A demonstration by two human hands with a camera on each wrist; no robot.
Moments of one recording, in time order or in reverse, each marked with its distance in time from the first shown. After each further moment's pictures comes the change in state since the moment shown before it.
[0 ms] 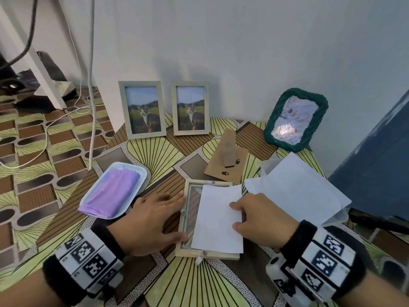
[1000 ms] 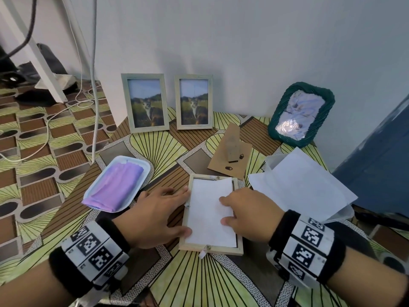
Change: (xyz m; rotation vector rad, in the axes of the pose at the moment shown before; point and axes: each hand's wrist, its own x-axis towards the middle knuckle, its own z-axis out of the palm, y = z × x) left_hand 0.001 0.003 -0.003 -0.008 -0.006 -0.010; right_hand 0.013 -0.020 0.009 -0.348 -0.061 -0.168
